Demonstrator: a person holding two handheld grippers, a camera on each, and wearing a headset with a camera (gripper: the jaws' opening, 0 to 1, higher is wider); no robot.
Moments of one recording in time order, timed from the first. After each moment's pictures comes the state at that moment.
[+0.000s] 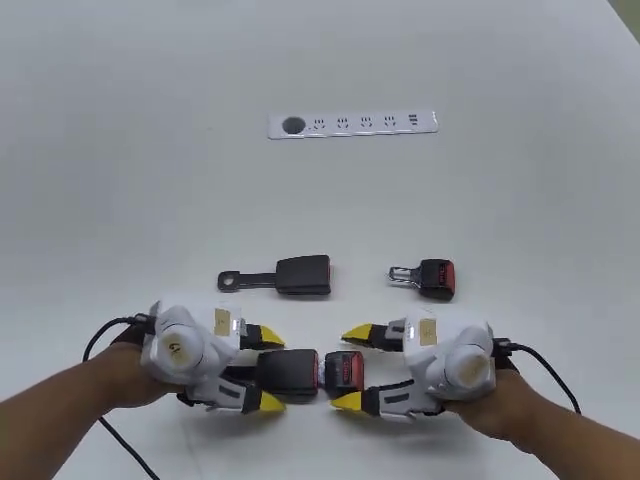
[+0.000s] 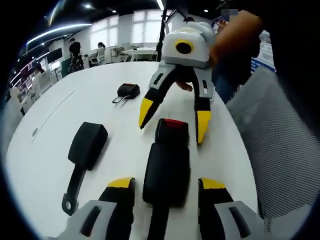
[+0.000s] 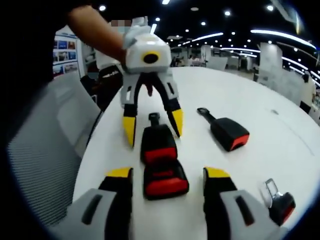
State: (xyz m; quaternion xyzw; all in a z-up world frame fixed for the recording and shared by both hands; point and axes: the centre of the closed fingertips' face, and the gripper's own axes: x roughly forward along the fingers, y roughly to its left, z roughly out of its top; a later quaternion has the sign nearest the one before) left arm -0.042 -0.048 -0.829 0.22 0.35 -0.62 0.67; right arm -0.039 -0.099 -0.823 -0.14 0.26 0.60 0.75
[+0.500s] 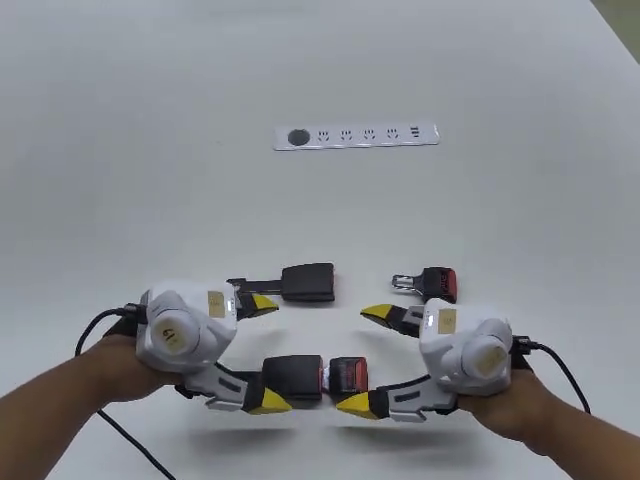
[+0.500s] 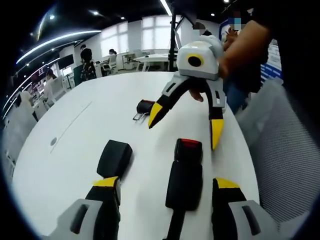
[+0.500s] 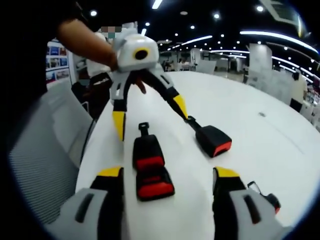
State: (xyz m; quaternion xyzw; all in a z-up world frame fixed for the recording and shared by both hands) left arm -0.011 -0.050 -0.784 0.23 0.28 -0.59 0.71; right arm -0.024 -0.111 -0.798 -0.14 0.23 0.58 0.77
